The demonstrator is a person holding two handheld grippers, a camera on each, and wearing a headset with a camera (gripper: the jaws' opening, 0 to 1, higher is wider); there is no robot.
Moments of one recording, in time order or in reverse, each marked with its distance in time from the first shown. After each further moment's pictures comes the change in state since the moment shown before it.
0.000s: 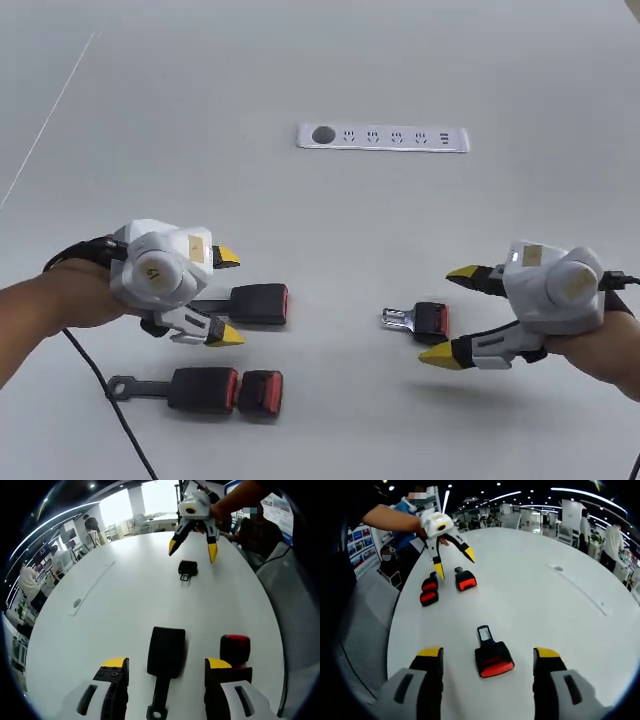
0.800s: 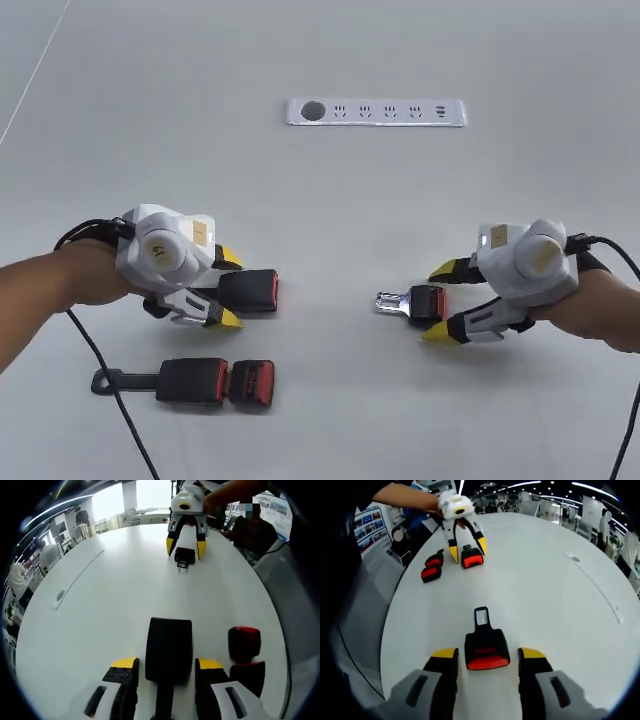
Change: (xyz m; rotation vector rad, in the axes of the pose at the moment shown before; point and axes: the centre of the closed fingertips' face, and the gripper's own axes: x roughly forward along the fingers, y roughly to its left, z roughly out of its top) left arm 0.026 -0.005 -0.006 0.007 0.040 -0.113; right arm 0.016 -0.010 -0.026 -0.106 0.140 0.091
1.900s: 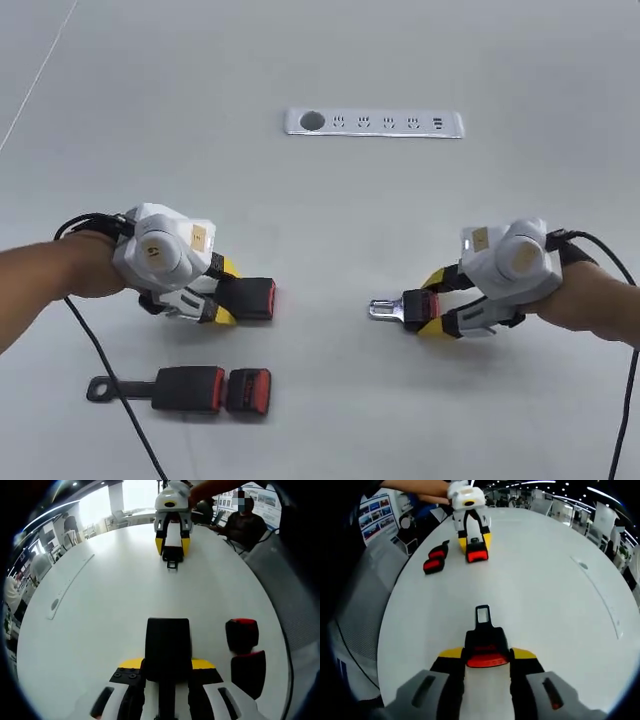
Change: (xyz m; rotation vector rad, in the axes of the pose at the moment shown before) left arm 0.001 0.001 -0.001 0.089 0.012 -0.057; right arm 0.006 0.001 0.010 -0.098 0.064 0.024
